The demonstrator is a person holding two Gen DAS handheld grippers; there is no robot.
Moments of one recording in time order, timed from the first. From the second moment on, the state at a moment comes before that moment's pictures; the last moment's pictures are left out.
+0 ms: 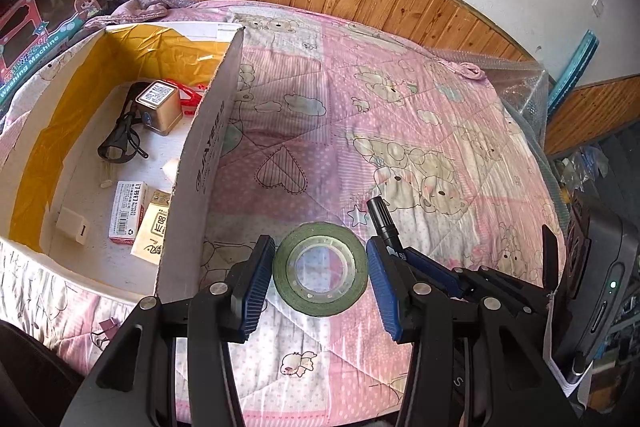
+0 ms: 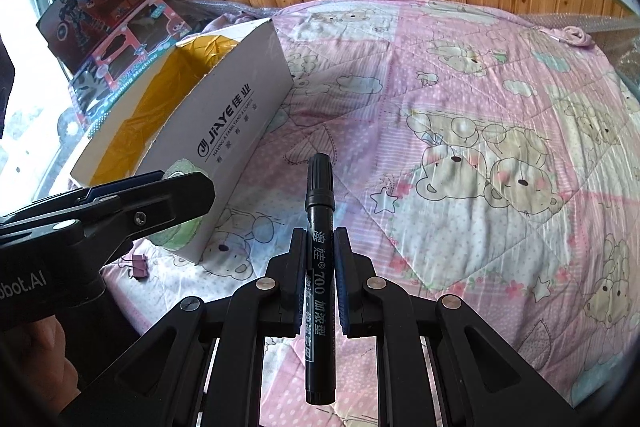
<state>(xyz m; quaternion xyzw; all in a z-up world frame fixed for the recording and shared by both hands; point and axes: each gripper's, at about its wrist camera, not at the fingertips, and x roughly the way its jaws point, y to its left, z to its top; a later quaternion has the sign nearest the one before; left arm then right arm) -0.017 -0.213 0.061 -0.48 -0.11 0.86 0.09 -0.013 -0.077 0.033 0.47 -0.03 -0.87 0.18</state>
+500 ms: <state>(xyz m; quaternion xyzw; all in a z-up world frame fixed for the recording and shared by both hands) -0.016 -0.259 0.079 -0.46 -0.14 0.87 0.07 -0.014 -0.109 0.056 0.45 -0.01 -0.87 0.20</state>
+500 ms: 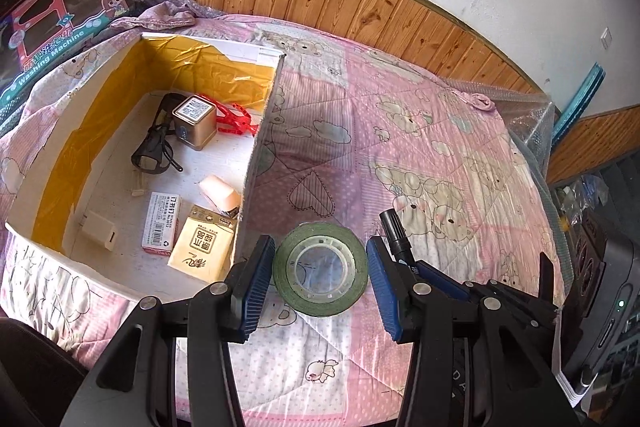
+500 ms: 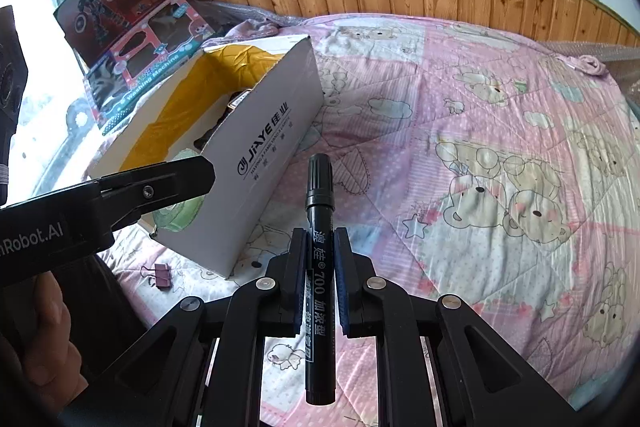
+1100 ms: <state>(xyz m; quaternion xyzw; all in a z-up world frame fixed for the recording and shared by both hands) -0.014 -0.317 0.095 -0.43 -0.17 0.88 0.04 -0.023 -0.161 0.086 0.43 0.02 -0.87 0.24</state>
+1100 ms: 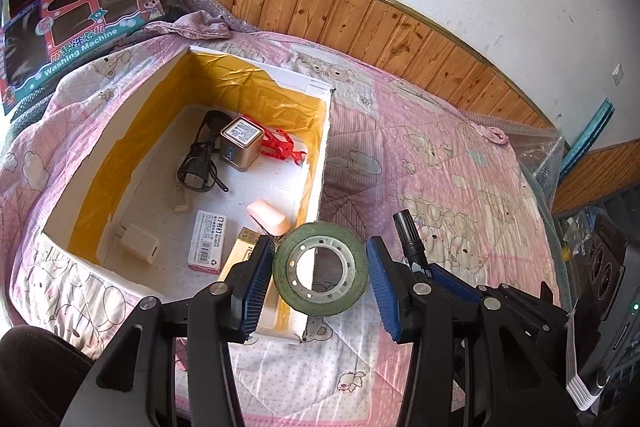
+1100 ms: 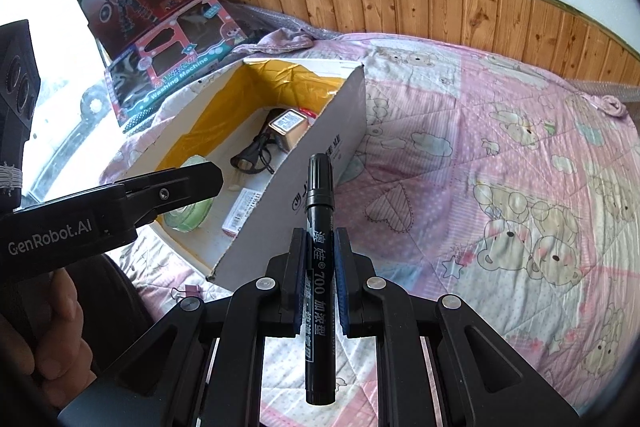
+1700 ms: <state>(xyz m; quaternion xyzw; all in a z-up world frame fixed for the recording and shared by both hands) -0.016 -0.371 0.101 -0.42 -0.19 0.89 0.00 -0.038 -0.217 0.108 0.41 0.05 -0.87 0.28</state>
